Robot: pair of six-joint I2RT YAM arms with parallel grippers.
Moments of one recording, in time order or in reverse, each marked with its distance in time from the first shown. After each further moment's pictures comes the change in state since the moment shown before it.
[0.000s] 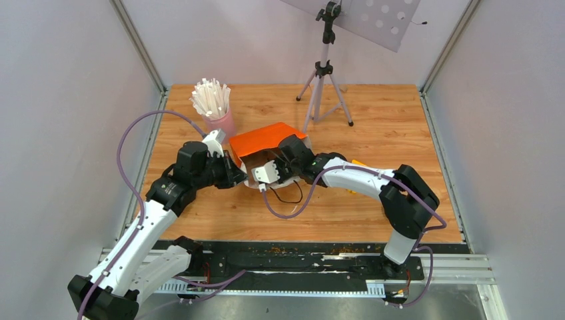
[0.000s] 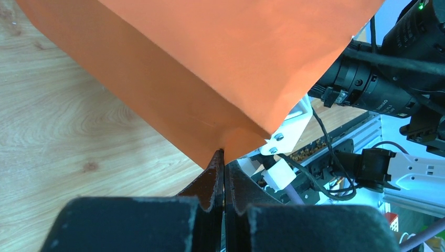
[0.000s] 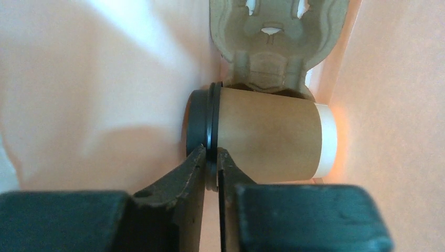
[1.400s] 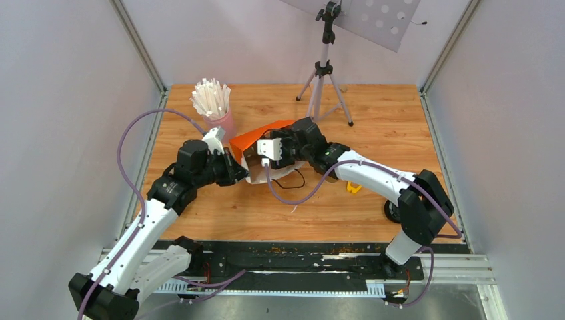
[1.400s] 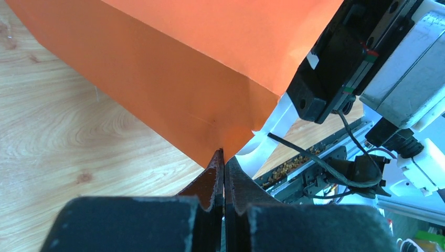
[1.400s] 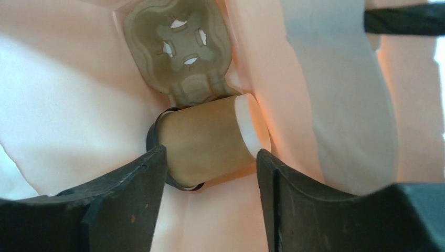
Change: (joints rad) left arm 0.000 0.011 -0.002 0.047 -0.003 -0.023; right arm -0.074 -0.102 0.045 0.081 -0.161 0.253
